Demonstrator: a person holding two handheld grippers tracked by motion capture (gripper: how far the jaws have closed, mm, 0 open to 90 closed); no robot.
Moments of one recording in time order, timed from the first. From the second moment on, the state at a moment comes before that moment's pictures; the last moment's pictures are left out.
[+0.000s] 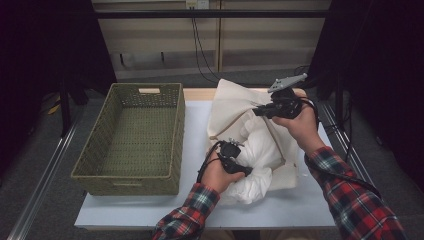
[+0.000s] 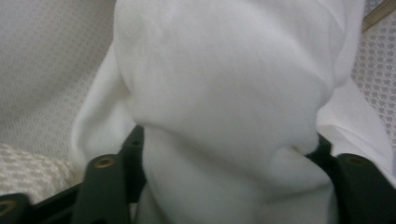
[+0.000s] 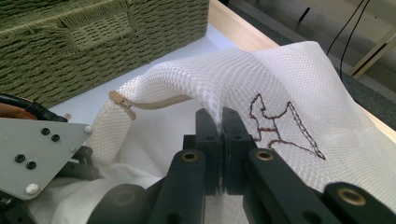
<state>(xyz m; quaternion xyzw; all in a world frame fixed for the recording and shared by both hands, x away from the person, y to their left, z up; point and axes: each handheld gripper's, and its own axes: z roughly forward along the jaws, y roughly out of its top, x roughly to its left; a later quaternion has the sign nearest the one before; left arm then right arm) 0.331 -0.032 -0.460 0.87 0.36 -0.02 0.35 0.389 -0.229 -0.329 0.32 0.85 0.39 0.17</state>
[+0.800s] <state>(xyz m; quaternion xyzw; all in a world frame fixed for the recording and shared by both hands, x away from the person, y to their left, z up) 0.335 -0.034 -0.443 0.87 0.33 -0.01 0.36 0.386 -0.229 -0.326 0.32 0.85 0.39 0.16</state>
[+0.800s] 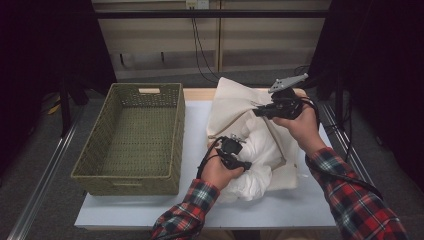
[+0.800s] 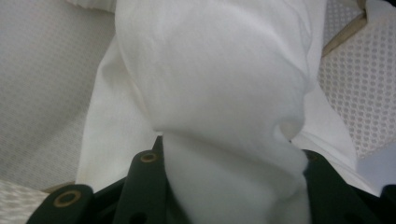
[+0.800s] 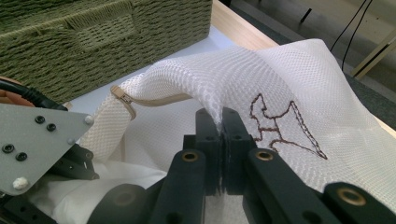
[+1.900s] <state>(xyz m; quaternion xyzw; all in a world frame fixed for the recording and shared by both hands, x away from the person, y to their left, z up) 0.359 -0.071 -0.423 0.87 0.29 0.03 0.40 0.386 -0.230 -0.326 0.31 0.84 0.41 0.15</state>
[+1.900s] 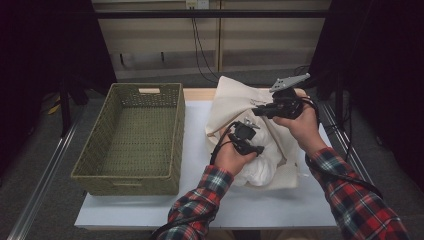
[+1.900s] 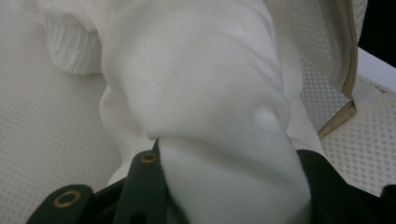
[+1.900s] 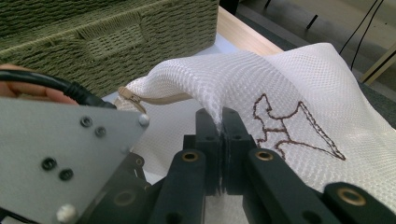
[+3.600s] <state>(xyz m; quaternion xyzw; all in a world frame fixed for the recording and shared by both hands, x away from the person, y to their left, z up) 0.335 -0.037 -0.450 0.86 0.33 -0.01 0.38 0.386 -0.233 -0.328 0.32 0.85 0.39 0.16</state>
